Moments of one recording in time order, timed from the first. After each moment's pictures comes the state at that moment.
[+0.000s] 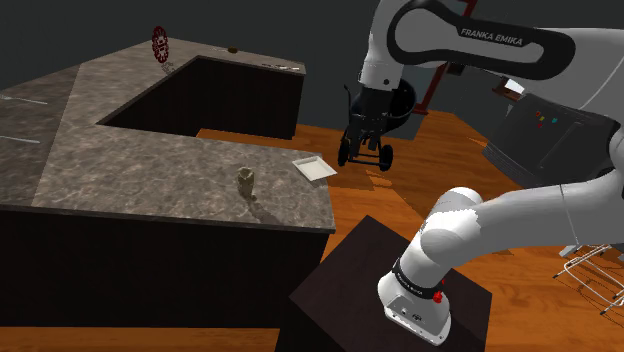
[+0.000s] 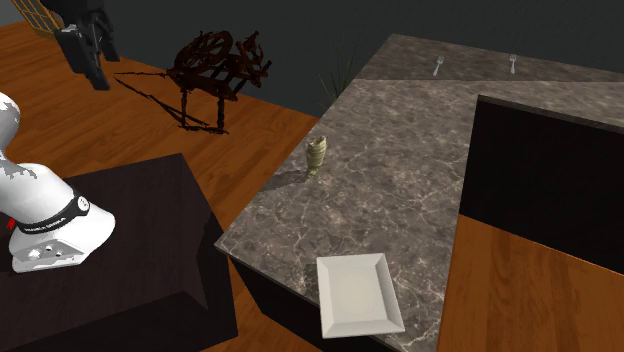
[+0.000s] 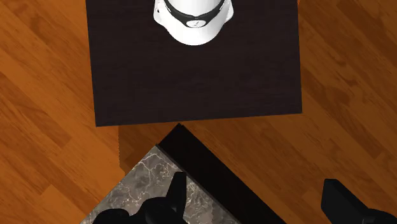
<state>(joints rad) -0.01 -0.79 -0.02 -2.43 0.09 1.48 0.06</state>
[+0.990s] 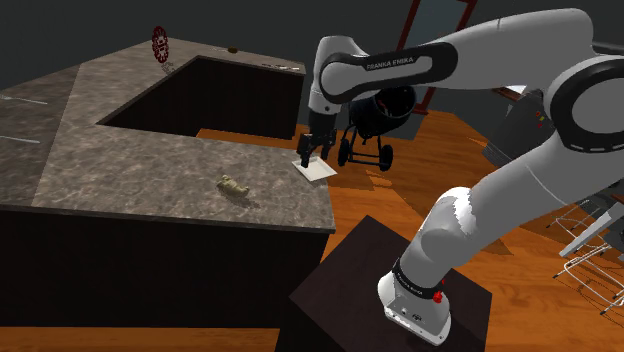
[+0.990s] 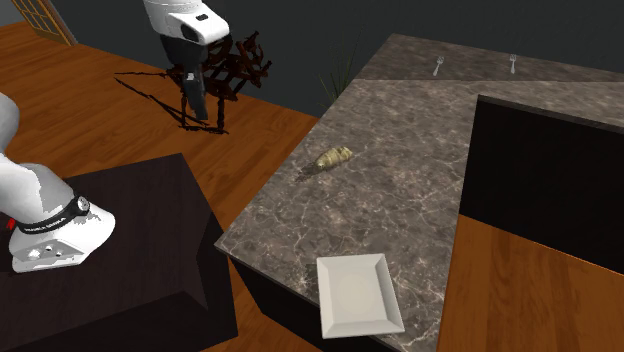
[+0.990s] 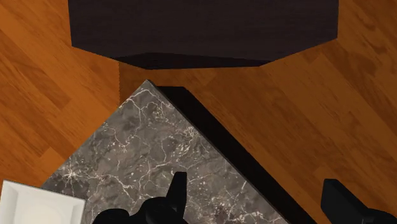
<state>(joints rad) 0.01 -0.40 0.02 -2.41 0.08 1.93 0.04</state>
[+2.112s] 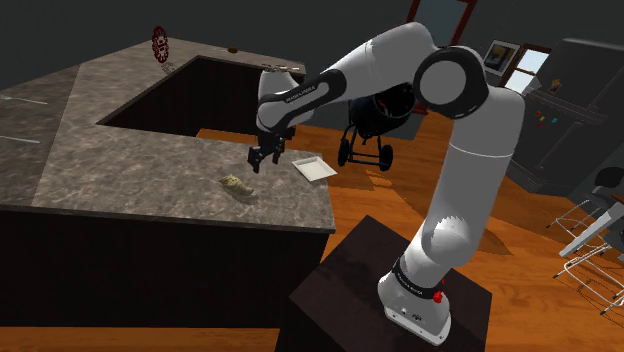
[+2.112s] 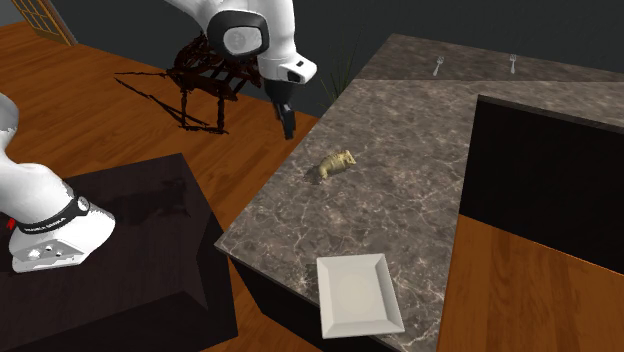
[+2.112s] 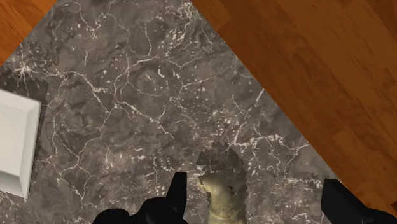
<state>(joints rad) 0.02 0.24 0.04 -2.03 -0.01 2.28 0.07</state>
